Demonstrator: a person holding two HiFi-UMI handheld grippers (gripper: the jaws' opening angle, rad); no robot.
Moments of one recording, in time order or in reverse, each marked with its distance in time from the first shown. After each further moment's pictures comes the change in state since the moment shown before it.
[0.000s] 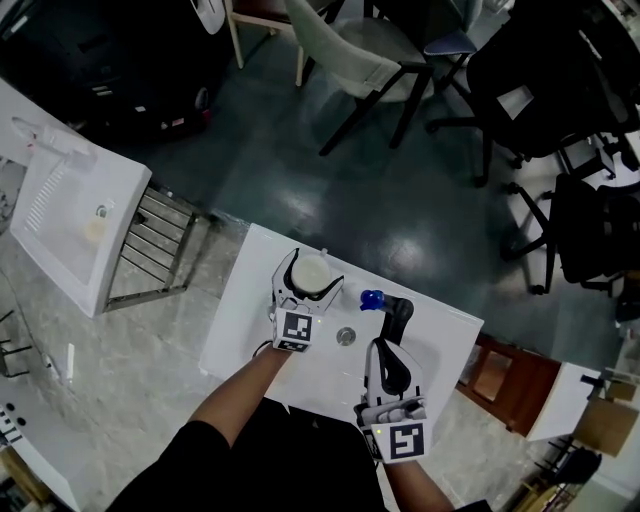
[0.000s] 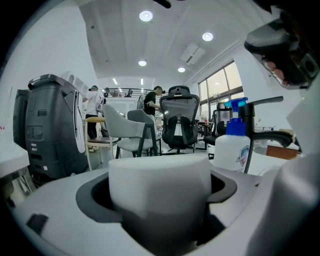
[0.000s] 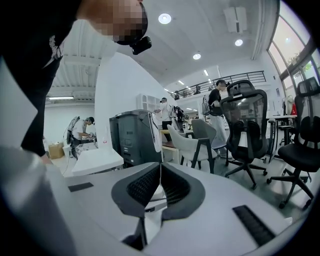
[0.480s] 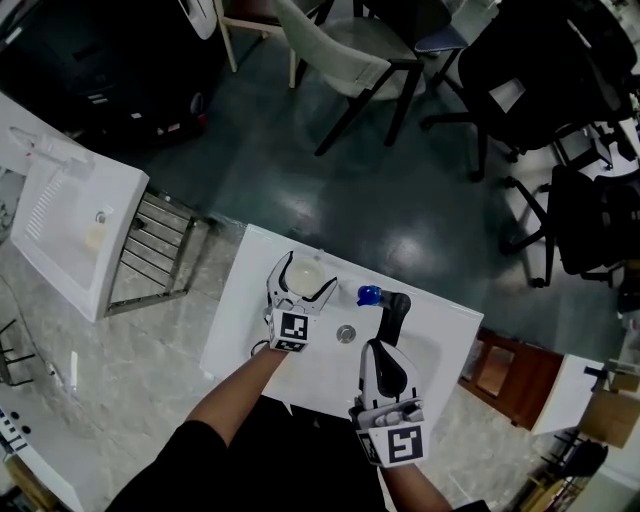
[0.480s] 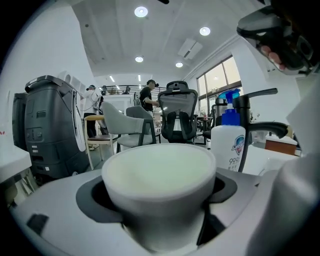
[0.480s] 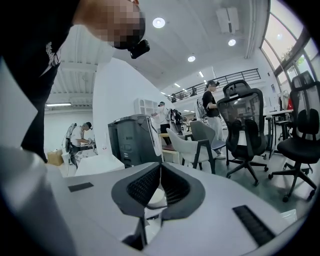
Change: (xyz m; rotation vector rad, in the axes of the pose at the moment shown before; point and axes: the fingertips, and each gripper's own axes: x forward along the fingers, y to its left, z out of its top) left arm -0.006 -0.003 -0.015 0.037 0.049 -0.002; right arm -0.011 0.013 0.011 0.083 -0.048 0.017
